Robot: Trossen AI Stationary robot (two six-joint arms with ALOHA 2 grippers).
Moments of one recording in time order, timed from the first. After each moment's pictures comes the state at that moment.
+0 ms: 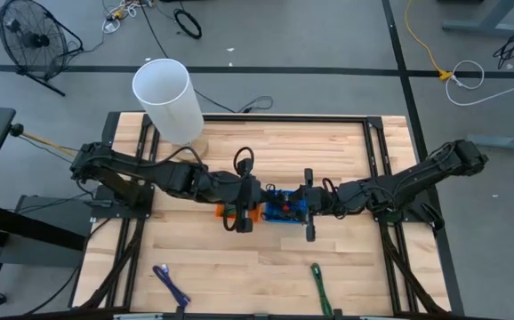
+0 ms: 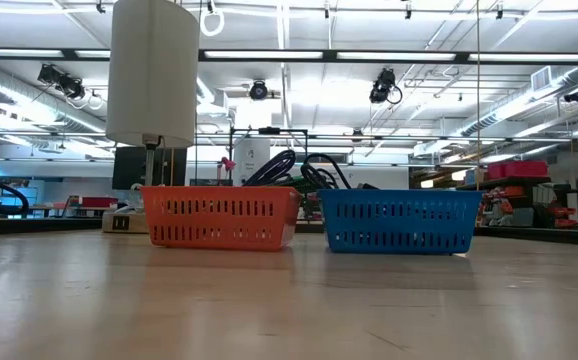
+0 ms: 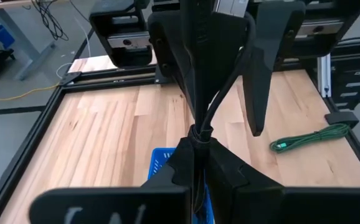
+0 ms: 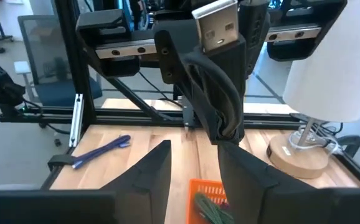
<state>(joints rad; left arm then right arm) -0.25 1.58 1.51 -0.42 -0.30 -0.02 0.35 1.26 0.92 0.20 0.36 0.01</state>
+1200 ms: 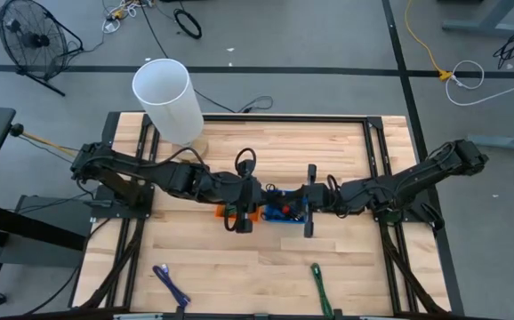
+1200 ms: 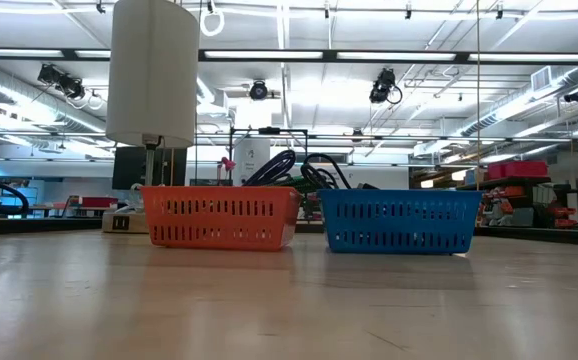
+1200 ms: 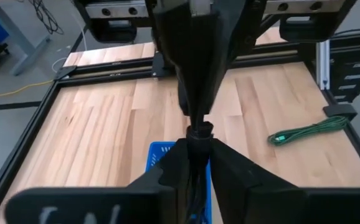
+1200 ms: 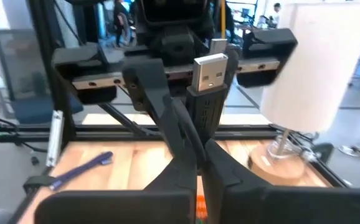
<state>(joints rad) -0.25 1.58 1.51 -0.43 -0.29 -0.01 0.36 1.26 0.92 0.23 0.45 -0.01</state>
